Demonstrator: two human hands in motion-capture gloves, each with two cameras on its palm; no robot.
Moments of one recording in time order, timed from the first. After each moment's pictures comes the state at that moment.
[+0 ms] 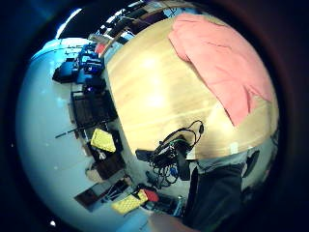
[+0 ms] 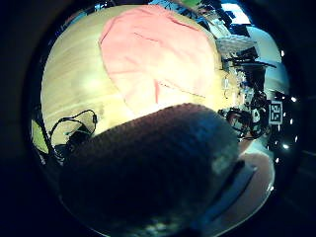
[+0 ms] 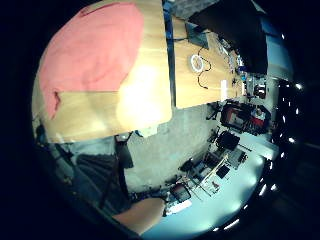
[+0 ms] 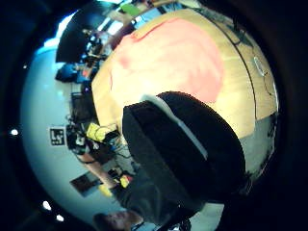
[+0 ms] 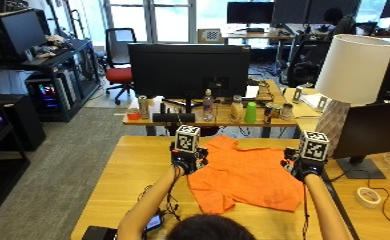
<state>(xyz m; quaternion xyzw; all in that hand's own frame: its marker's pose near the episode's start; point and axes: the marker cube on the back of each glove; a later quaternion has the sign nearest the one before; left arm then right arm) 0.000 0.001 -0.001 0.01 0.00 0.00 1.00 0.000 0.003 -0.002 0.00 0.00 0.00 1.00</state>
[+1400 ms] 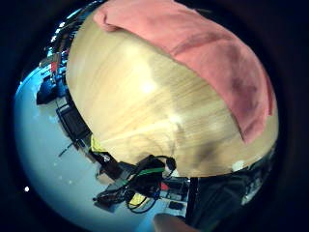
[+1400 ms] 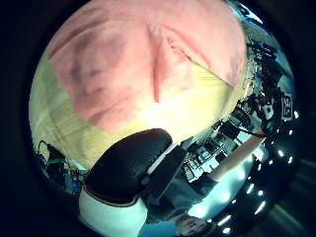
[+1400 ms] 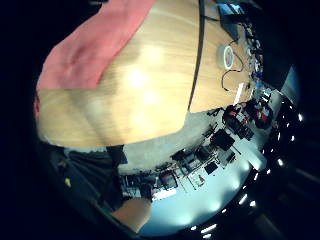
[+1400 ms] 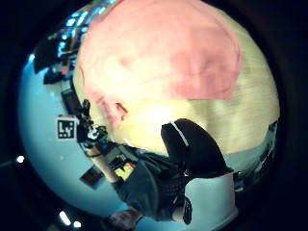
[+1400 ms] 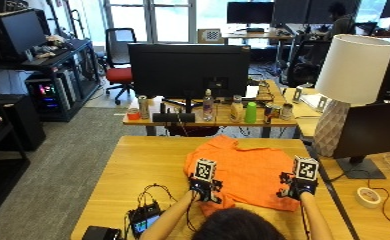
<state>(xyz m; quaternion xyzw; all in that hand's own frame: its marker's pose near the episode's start) 0.079 0.007 0.130 -0.17 -0.02 0.04 0.98 0.023 -0.063 0.147 -0.15 0.00 -0.02 0.99</state>
